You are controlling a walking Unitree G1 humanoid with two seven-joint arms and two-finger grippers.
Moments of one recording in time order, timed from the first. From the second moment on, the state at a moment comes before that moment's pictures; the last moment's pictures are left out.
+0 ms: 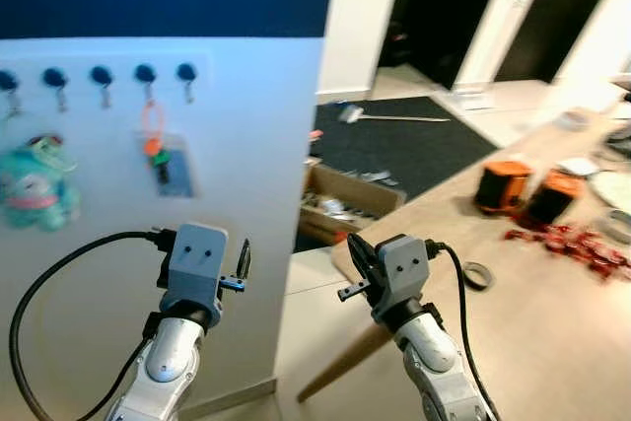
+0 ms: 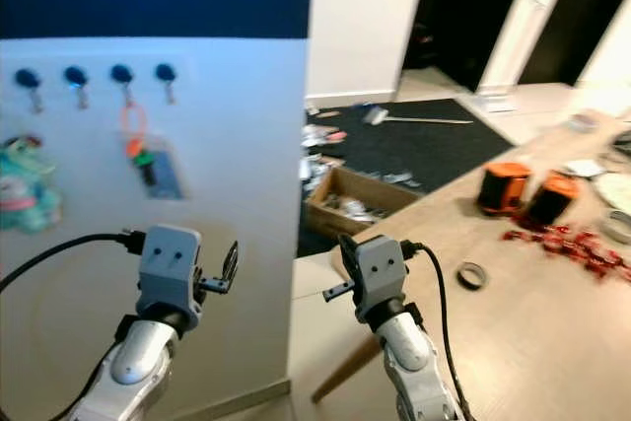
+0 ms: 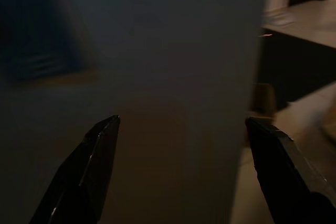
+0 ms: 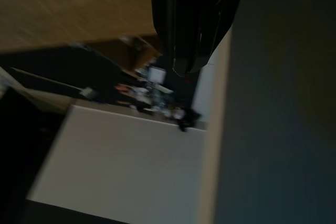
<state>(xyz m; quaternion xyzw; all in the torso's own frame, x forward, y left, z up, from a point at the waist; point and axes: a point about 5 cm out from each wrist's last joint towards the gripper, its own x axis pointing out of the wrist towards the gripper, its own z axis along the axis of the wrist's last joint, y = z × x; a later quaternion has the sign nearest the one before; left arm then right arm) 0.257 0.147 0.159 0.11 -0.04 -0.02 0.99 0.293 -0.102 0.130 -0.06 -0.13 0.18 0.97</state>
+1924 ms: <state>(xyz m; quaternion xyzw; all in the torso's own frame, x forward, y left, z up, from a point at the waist) 0.276 0.132 0.177 0.15 -0.07 -0.07 0.98 0.293 -0.103 0.124 -0.06 -0.13 0.18 0.97</state>
